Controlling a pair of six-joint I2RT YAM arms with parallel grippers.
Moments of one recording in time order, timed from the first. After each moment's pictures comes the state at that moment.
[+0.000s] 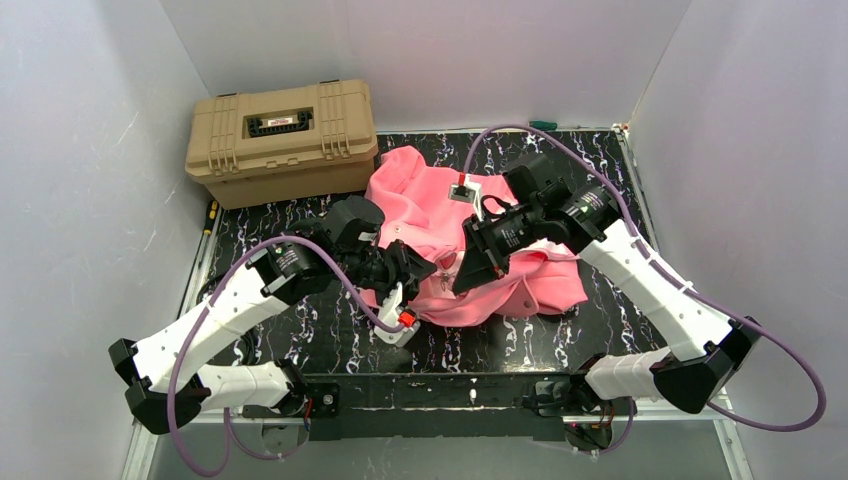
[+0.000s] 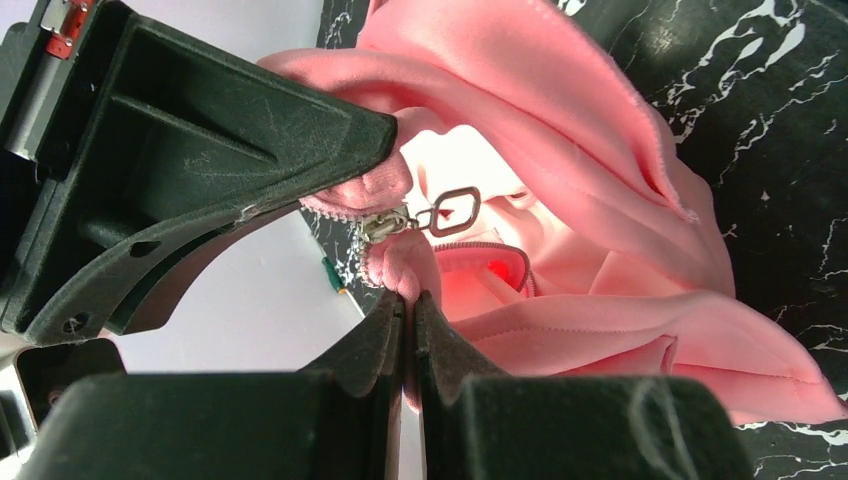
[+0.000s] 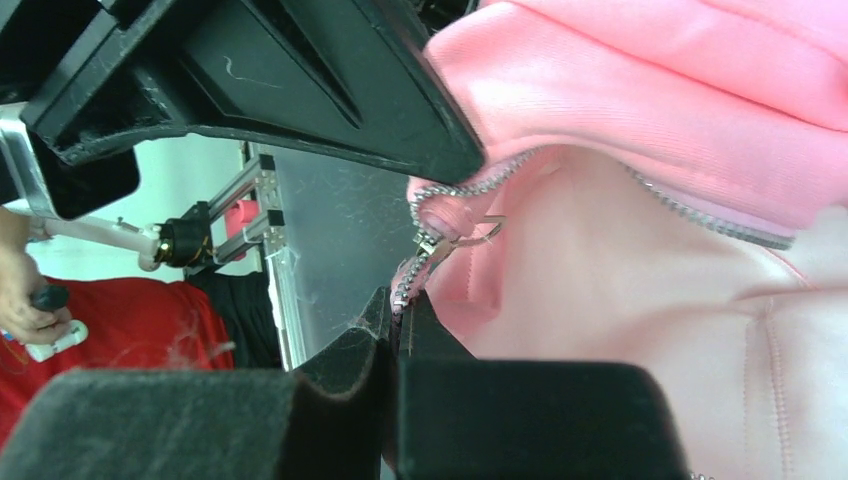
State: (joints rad) left arm -0.95 1.13 1.35 -0.91 0.50 1.63; right arm 0.72 1.30 1.47 -1.03 -0.94 0.12
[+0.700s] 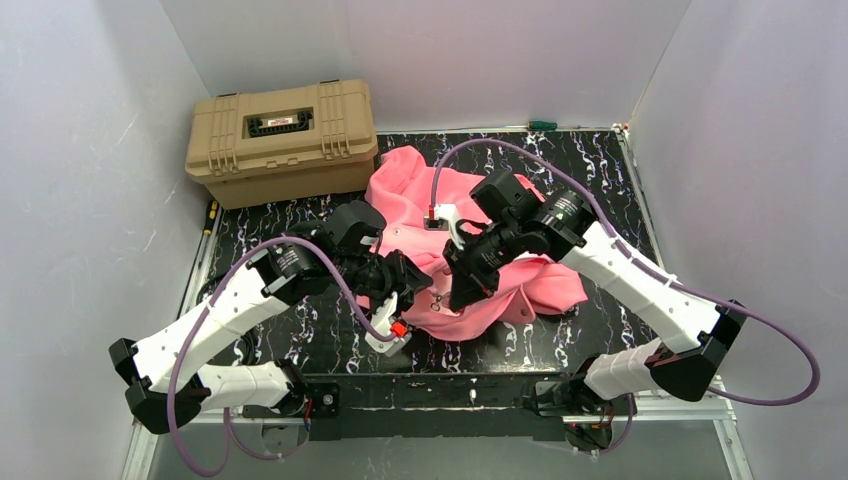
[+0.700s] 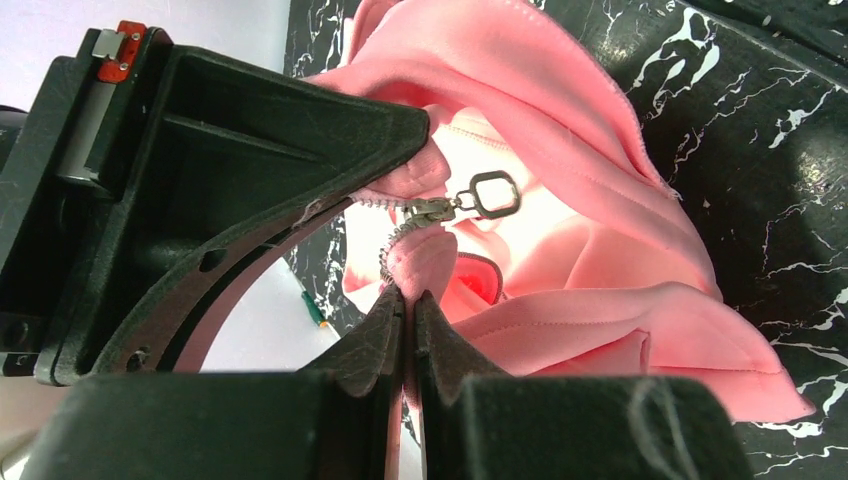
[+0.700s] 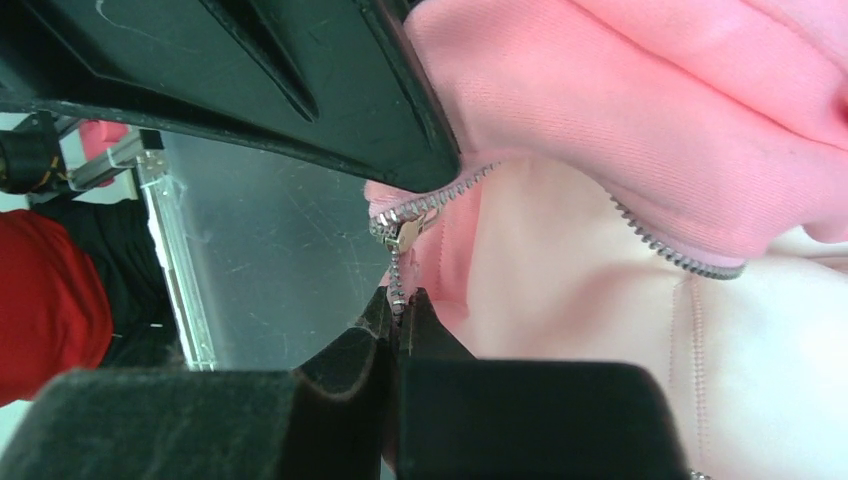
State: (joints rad) left arm -0.94 1.13 1.35 -1.01 0.56 1.69; right arm 0.89 1.36 1.53 -1.17 -0.70 -0.07
